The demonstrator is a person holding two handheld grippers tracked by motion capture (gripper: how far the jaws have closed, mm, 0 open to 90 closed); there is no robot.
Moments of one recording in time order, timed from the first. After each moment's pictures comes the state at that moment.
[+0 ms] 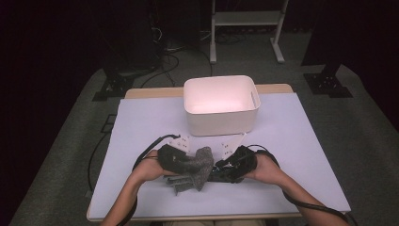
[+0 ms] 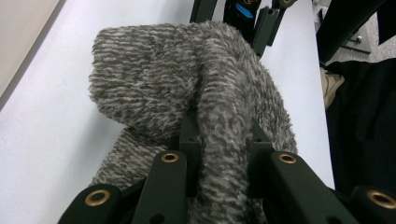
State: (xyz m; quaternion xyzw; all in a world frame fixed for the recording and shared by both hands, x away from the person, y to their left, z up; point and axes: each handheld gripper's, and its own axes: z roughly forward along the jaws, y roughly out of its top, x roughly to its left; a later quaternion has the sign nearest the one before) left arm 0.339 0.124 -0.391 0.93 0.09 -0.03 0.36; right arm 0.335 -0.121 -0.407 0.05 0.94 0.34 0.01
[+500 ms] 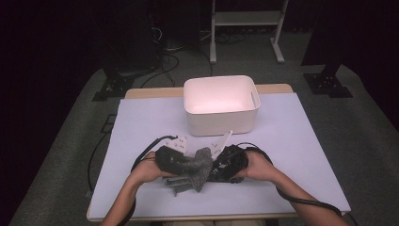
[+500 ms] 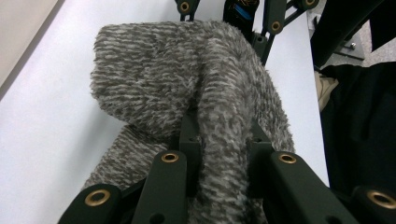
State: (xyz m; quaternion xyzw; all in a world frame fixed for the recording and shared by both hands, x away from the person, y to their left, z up) left arm 0.337 0.130 -0.394 0.92 0.09 -0.03 0.38; right arm 0.344 -0.096 -0.410 0.04 0.95 0.29 -0.02
